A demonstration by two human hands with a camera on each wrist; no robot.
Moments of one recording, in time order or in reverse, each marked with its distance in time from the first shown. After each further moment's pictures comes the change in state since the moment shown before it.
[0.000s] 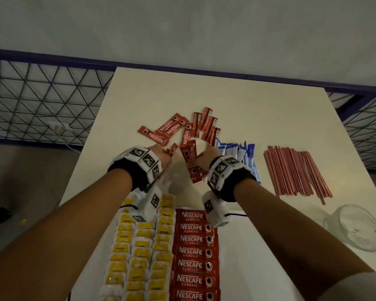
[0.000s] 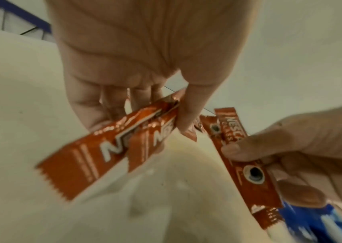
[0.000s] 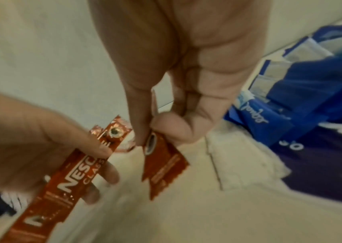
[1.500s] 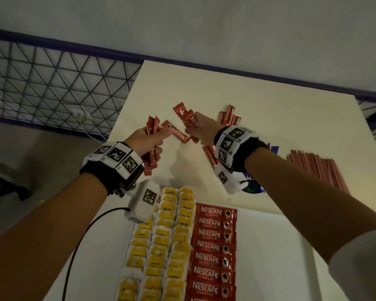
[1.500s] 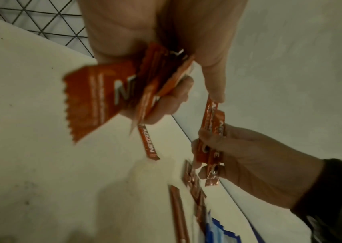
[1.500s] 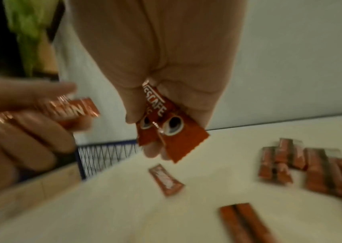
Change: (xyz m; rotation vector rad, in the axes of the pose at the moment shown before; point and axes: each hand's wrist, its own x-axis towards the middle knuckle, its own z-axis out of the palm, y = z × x) left_hand -0.035 -0.057 -0.047 -0.991 0.046 0.096; right_hand 0.010 -0.076 0.009 -0.291 -0.066 -0.443
